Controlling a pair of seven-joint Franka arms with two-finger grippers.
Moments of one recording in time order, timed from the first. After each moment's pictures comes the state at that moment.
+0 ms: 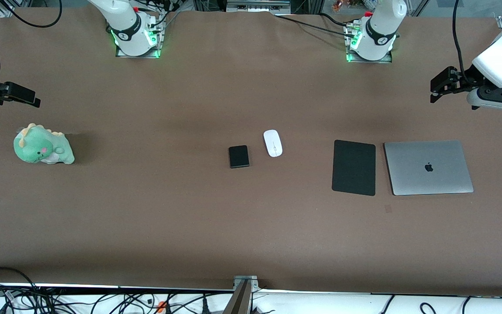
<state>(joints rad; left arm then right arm) 0.07 -0.01 -0.17 -1.56 0.03 1.52 0.07 0.07 0.09 -0.15 -1.51 0.02 1.44 -0.01</state>
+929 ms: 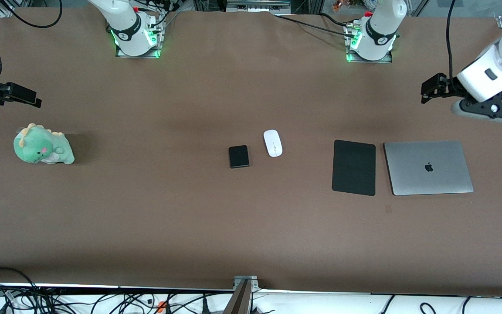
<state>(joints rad) 0.07 0.06 -0.18 -1.57 0.03 1.45 0.07 0.07 0.09 -0.15 -1.51 0.02 1.43 -0.01</state>
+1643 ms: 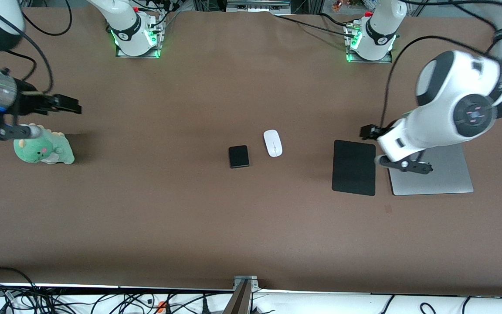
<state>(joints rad) -0.05 0.36 -0.27 -1.57 -0.01 1.68 -0.20 0.16 0.20 -0.10 -1.51 0.12 1.45 0.03</state>
